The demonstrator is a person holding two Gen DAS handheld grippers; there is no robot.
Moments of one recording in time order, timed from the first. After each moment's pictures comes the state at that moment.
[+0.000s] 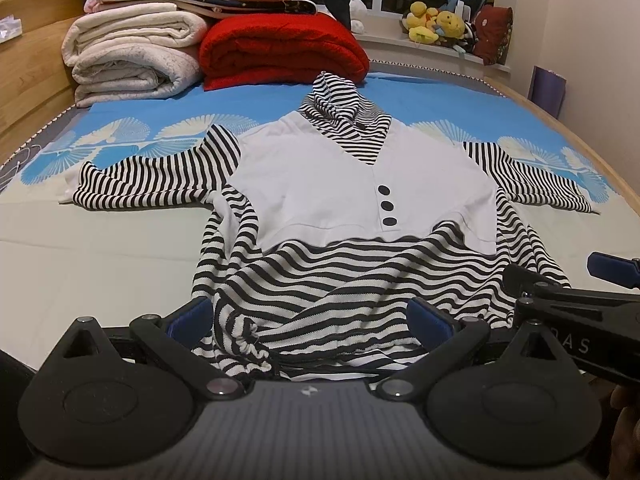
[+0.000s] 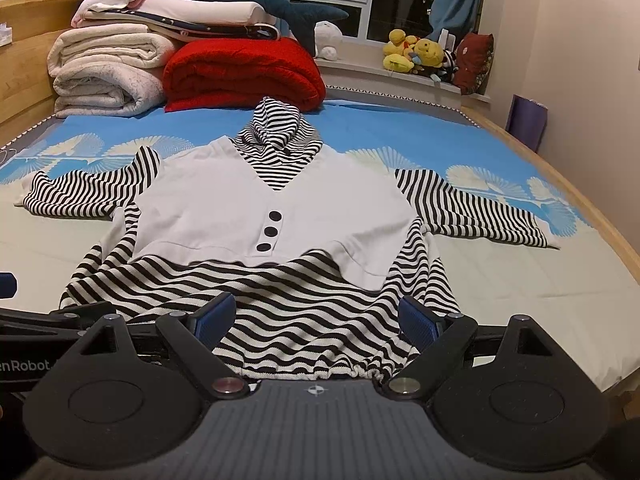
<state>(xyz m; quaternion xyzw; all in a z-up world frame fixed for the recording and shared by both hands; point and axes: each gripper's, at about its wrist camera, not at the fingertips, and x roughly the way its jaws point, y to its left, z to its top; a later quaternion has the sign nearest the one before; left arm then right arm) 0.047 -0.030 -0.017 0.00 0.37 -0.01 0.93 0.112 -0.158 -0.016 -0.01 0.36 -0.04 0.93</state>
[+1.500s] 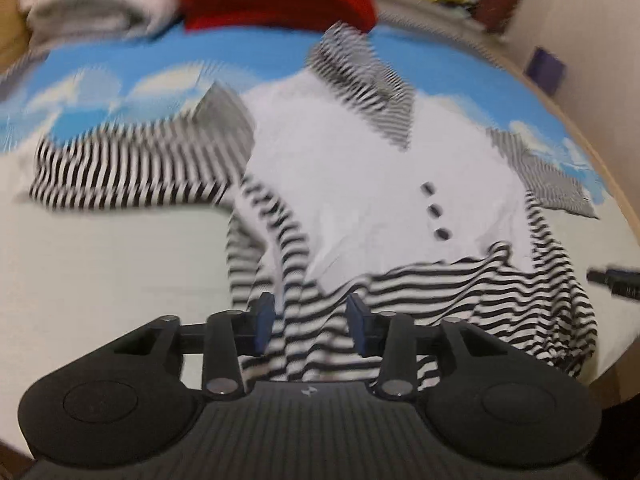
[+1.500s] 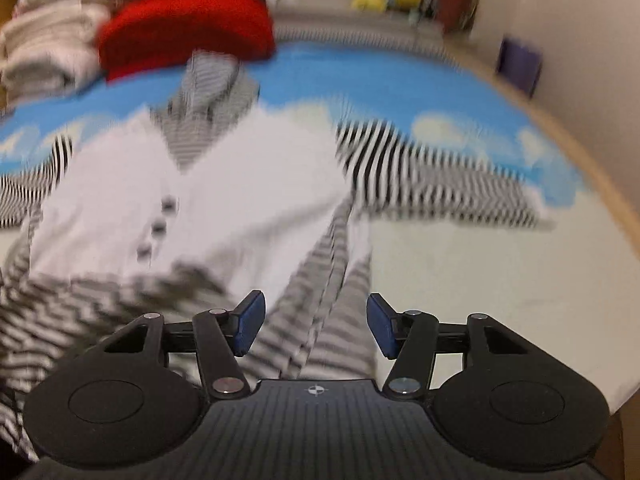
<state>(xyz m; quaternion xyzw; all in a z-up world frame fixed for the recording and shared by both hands) 0.199 0.076 -0.037 -0.04 0.48 -0.08 0.87 0.233 -0.295 -0.073 0.03 0.49 -0.05 0.87</state>
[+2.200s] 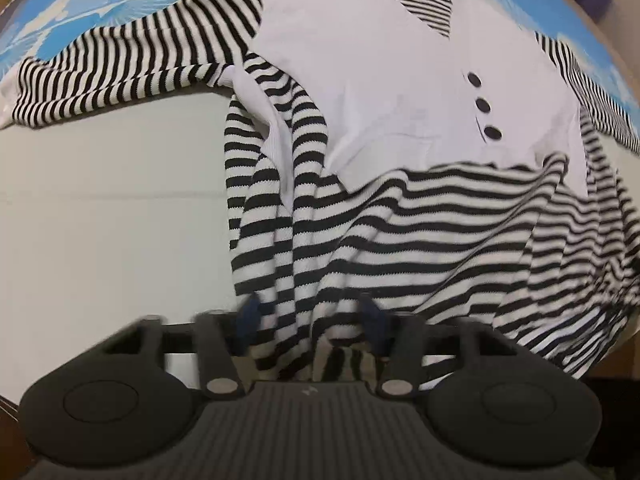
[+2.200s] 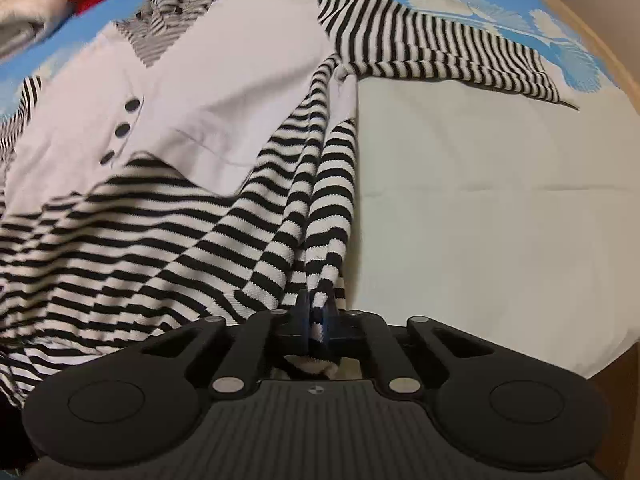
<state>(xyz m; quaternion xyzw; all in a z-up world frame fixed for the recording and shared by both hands) 0.212 0.060 -0.097 0.01 0.60 -0.06 0.80 0.216 -0.326 -0.110 0.09 0.58 -0.05 0.81</state>
